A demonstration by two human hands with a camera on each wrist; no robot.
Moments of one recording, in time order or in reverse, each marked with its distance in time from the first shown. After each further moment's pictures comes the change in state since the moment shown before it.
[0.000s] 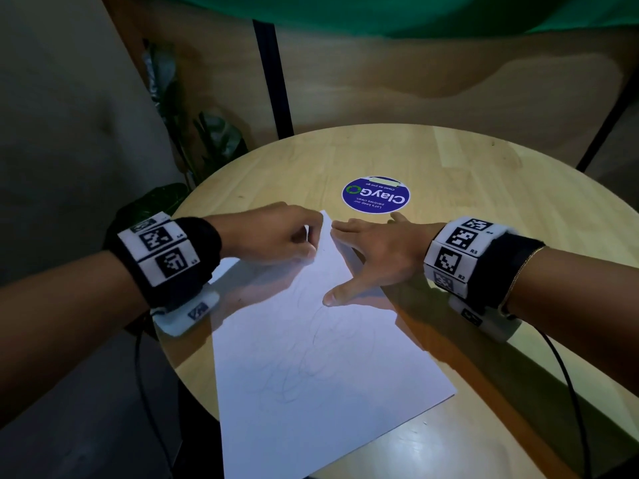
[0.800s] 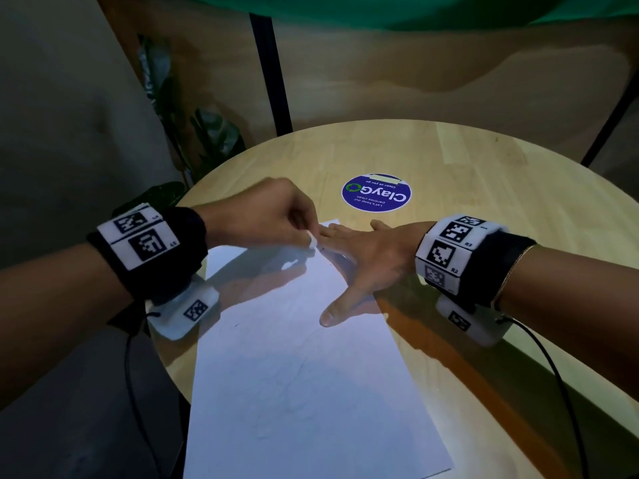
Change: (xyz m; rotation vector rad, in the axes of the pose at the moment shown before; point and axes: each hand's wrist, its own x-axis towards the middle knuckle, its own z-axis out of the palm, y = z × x) left_hand 0.005 -0.001 -0.013 -0.077 0.153 -0.021; right_hand 0.005 -0.006 -0.004 0.178 -0.156 -0.101
